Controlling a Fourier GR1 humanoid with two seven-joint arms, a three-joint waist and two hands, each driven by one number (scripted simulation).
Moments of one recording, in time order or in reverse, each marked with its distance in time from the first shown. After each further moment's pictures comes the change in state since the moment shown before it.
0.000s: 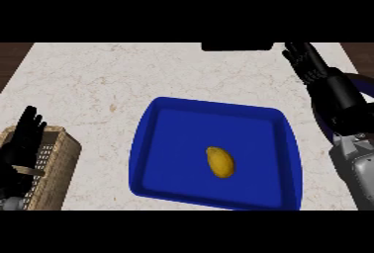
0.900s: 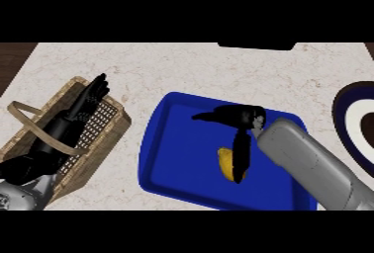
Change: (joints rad) left arm -0.278 0.015 -0.208 -0.082 -0.080 -0.289 -0.111; right arm -0.341 0.067 0.520 0.479 0.091 0.667 0.284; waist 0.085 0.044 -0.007
